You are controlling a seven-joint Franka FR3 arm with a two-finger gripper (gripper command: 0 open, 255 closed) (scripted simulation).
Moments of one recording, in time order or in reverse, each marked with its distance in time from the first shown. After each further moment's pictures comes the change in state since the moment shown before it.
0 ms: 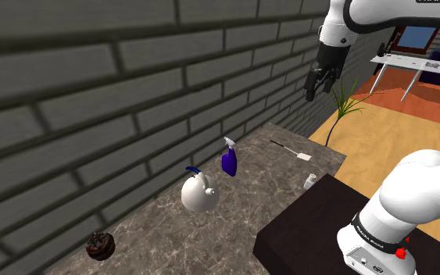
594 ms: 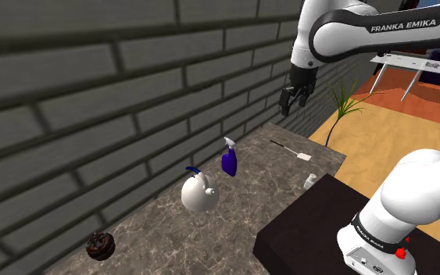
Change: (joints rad) arm 0.032 0.132 0.068 -0.066 0.032 0.197 0.071
